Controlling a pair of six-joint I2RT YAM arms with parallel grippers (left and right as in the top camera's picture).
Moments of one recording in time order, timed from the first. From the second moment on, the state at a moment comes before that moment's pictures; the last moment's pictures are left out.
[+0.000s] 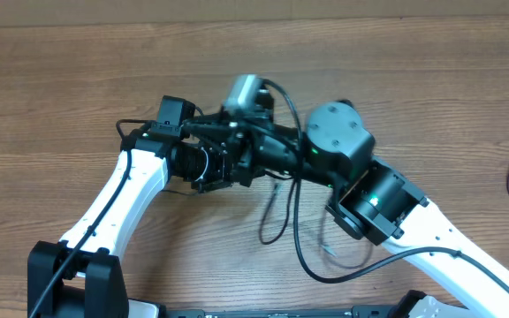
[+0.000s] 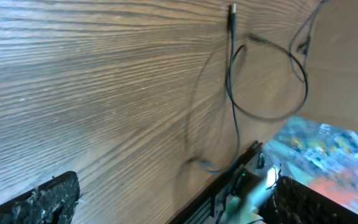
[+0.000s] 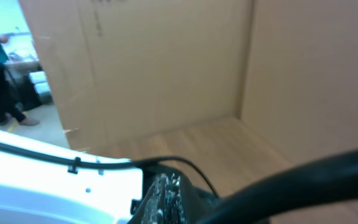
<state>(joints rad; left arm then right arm) -0.22 1.58 1.07 -0.80 0.78 -0.32 0.82 1.34 1.38 -0.08 -0.39 0.03</state>
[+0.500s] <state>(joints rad) -0.22 1.58 1.07 -0.81 0.66 -0.32 0.71 1.09 1.66 -0.29 0.33 -0.10</state>
